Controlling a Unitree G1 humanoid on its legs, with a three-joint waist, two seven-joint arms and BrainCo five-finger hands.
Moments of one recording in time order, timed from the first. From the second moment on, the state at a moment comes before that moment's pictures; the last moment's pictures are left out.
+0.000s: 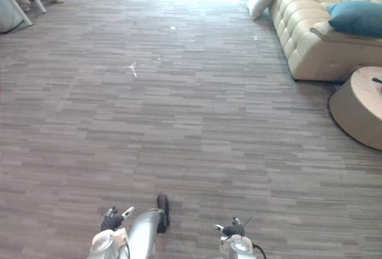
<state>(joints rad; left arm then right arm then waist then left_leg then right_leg) 0.07 0.00 0.28 0.83 -0.07 -0.09 0.13 0.01 0.05 -0.18 0.99 0.00 0.00 -0.16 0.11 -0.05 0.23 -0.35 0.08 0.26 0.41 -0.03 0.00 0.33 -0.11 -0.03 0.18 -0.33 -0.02</state>
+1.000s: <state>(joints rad) 0.07 0.00 0.25 0.83 -0.04 -0.09 0.13 0.00 -0.02 -0.18 0.97 0.00 0.00 -0.16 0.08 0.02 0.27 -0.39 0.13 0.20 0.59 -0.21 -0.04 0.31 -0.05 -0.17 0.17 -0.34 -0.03</state>
